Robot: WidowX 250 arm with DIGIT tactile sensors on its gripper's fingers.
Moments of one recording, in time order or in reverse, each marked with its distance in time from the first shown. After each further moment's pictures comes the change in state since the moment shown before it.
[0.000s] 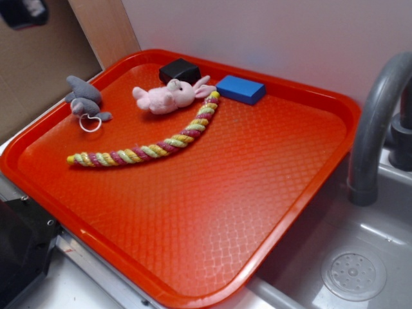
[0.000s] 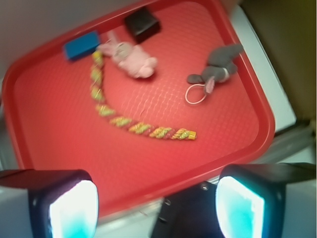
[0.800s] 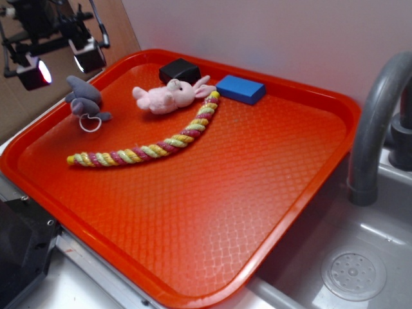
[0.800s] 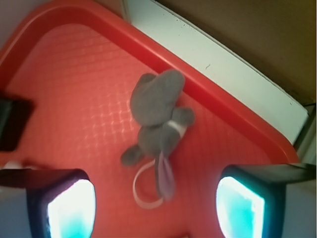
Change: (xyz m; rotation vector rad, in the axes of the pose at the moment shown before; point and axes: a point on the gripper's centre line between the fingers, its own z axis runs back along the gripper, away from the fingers) arm 0.089 0.060 -0.115 0.131 -0.007 0.434
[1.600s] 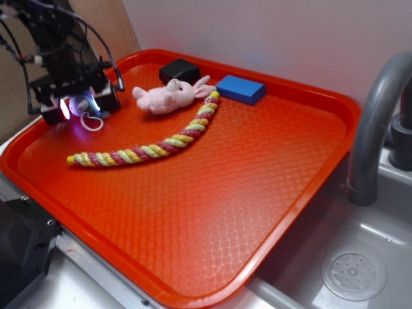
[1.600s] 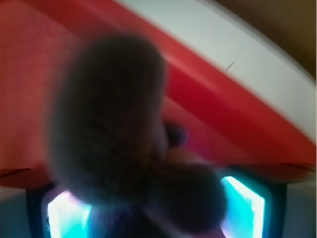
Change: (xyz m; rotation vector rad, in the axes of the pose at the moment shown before) arm 0.017 0.004 -0.070 0.022 -0.059 -0.006
